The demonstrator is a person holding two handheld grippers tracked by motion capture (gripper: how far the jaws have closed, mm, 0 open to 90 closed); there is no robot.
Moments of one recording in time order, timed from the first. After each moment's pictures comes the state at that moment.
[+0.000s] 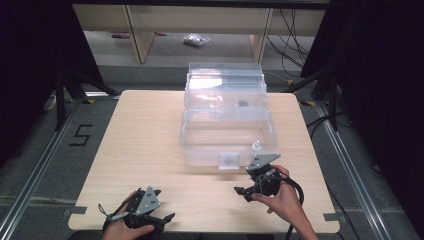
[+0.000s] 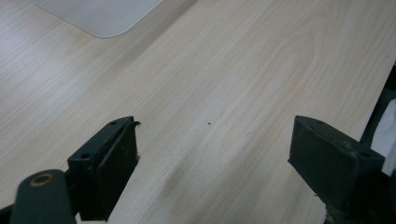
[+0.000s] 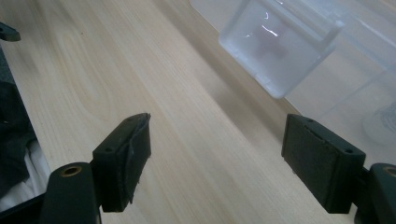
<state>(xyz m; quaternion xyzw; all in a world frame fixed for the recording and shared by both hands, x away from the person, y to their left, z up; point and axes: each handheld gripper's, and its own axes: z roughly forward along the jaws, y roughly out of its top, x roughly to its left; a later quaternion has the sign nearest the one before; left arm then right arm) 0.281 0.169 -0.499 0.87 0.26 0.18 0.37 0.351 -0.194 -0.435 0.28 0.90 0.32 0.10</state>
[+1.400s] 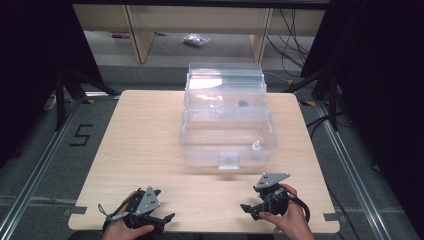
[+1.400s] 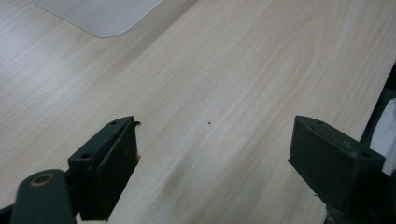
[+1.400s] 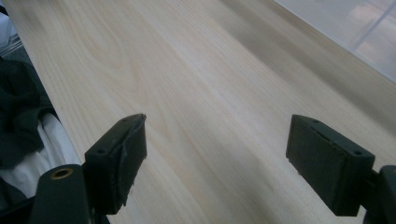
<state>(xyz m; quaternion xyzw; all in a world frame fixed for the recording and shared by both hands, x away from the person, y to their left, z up) 0.281 0.170 -0.499 0.87 0.26 0.18 0.37 0.315 -0.219 -0.472 0.32 0.89 0.33 0.07</state>
